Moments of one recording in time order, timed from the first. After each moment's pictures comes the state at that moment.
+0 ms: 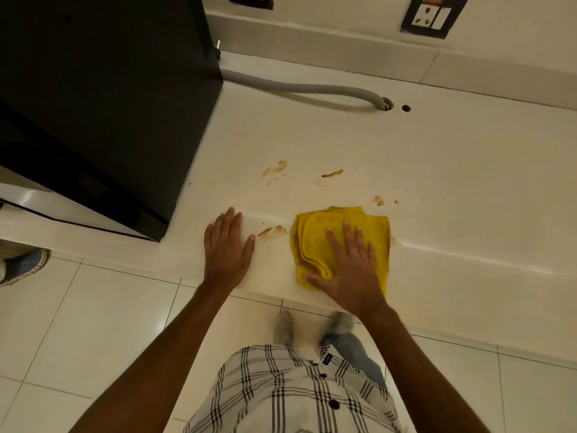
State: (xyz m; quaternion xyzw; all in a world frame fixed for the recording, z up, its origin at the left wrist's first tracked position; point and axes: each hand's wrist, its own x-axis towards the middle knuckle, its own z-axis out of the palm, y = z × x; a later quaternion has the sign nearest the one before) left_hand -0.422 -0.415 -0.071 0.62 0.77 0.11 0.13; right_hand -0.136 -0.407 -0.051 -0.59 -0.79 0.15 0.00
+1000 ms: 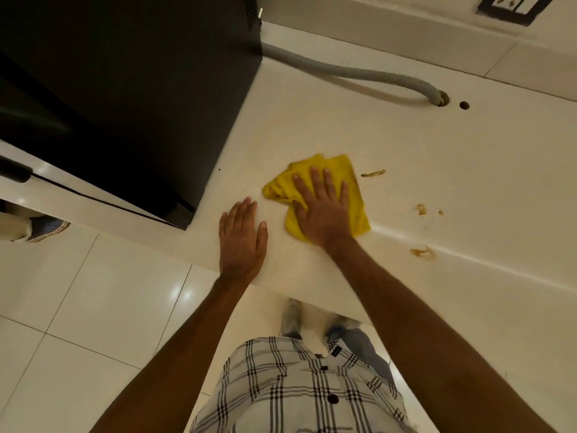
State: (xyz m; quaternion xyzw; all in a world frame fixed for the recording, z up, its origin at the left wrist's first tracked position) left_hand -0.445 -0.410 -0.084 0.56 0.79 0.20 0.13; right_hand -0.275 -0.289 -0.088 -0.53 -0.84 0.10 0.04
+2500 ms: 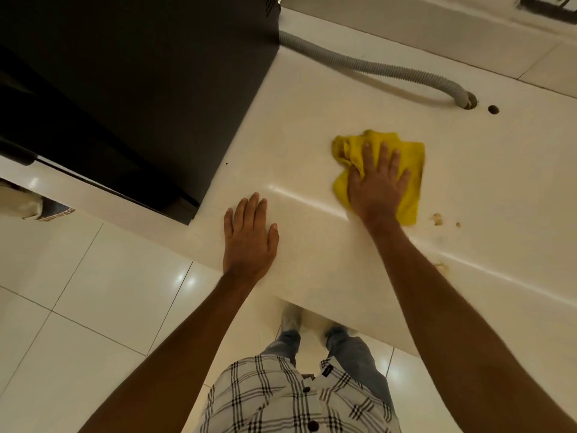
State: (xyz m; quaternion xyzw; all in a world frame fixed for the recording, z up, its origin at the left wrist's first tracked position) left_hand -0.439 -0.405 -0.084 0.58 0.81 0.08 0.08; right_hand -0.231 -0.211 -0.092 -0.67 -0.73 0.07 0.10
